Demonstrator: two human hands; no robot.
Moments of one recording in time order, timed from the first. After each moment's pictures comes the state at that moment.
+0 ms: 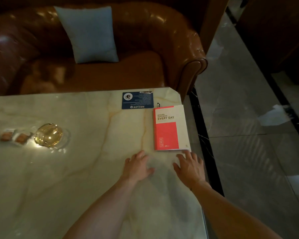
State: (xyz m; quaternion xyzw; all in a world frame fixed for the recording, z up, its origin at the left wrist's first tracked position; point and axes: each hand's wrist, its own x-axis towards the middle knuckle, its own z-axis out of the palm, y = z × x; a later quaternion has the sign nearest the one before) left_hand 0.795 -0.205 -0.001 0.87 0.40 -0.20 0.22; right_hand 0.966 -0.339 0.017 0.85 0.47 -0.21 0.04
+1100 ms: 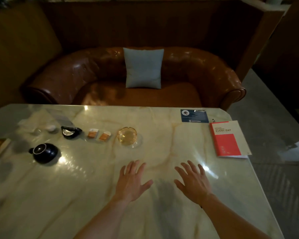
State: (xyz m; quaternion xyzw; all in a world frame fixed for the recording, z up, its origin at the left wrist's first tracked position) left_hand 0.447 -0.139 0.052 0.89 0.44 -0.06 0.09; right_hand 0.678 -0.264 0.071 0.78 0.61 -0.12 0.05
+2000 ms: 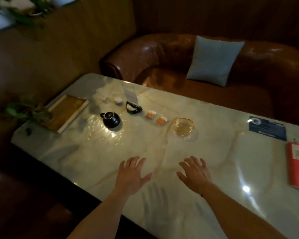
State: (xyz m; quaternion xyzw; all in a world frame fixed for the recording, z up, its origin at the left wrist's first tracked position) left_hand 0.271 -0.149 0.062 0.78 0.62 -0.04 0.08; right_hand 0.537 -0.163 0.064 0.65 0.74 -0.14 0.07
